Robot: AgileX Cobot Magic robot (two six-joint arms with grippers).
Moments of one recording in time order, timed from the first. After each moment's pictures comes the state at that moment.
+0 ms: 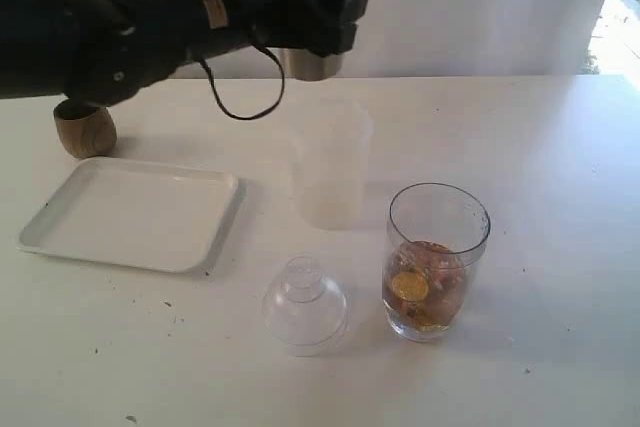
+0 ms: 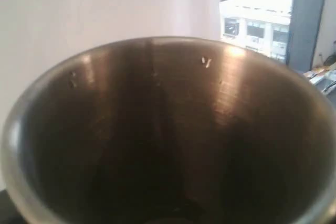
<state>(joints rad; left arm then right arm) -0.63 1.72 -1.25 0.32 -0.26 -0.24 0.01 0.00 0.00 0.04 0.36 -0.08</state>
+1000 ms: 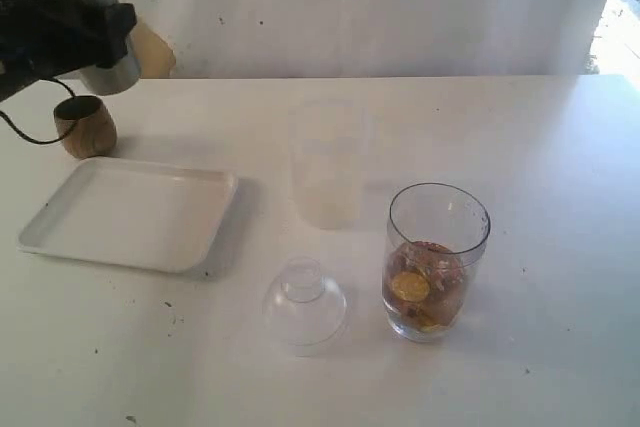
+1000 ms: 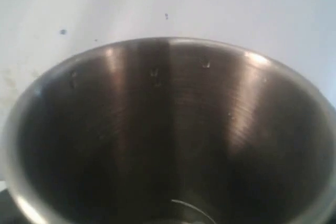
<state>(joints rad) -0.13 1.65 -0.88 0.36 -0.65 -0.36 0.01 0.00 0.00 0.04 0.36 -0.08</state>
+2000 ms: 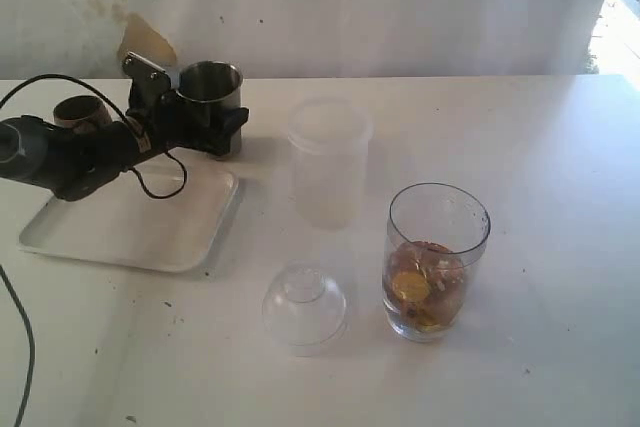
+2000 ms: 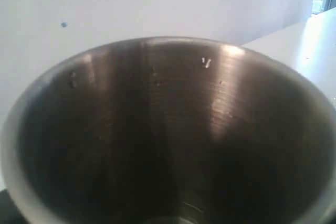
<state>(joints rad) -0.16 2.41 -1.45 0.72 -0.86 -0.39 0.01 0.00 0.00 0.04 0.36 -0.08</state>
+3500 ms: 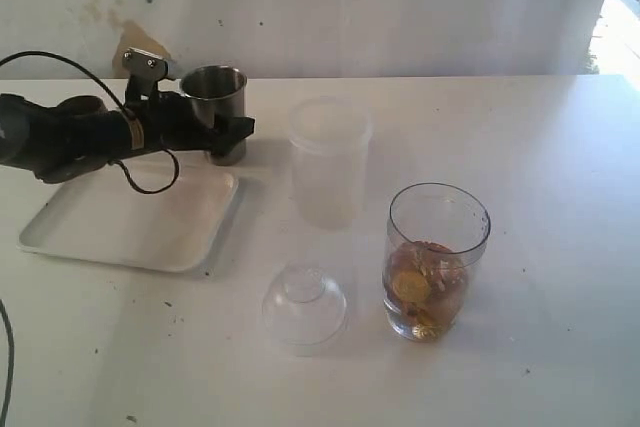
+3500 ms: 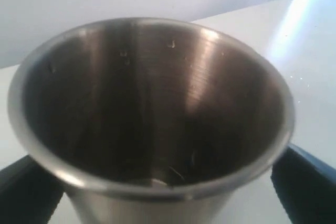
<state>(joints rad) -0.16 2.31 -1.40 0.95 -0.70 -0.74 0.01 0.00 0.00 0.04 0.36 -0.08</state>
